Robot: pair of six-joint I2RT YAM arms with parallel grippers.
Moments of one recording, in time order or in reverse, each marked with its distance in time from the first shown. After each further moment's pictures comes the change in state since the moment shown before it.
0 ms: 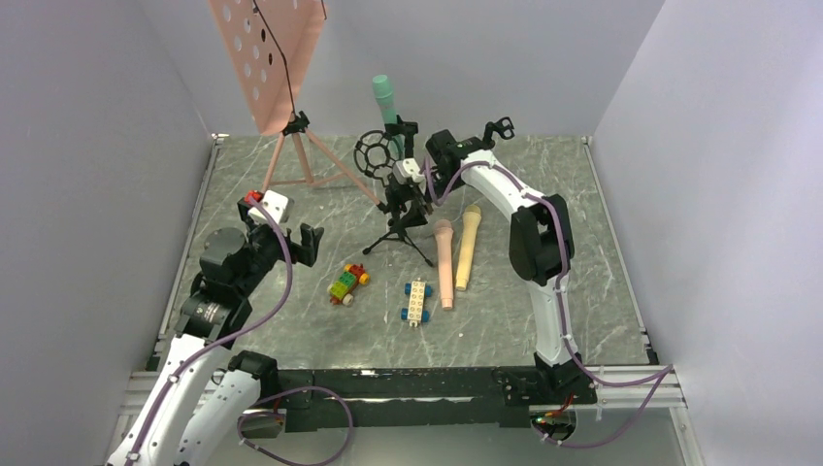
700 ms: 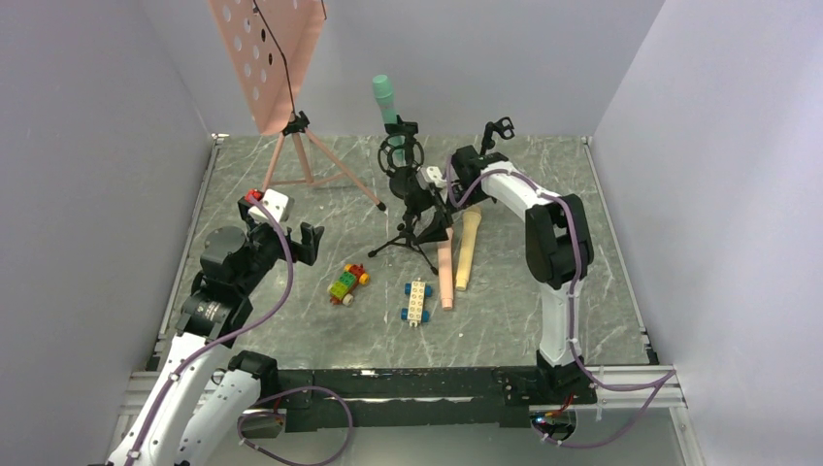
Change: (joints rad) left arm 0.003 0.010 0.000 0.012 0.003 -0.001; right arm -0.091 -0.082 -0.261 0.053 -0.066 0.000
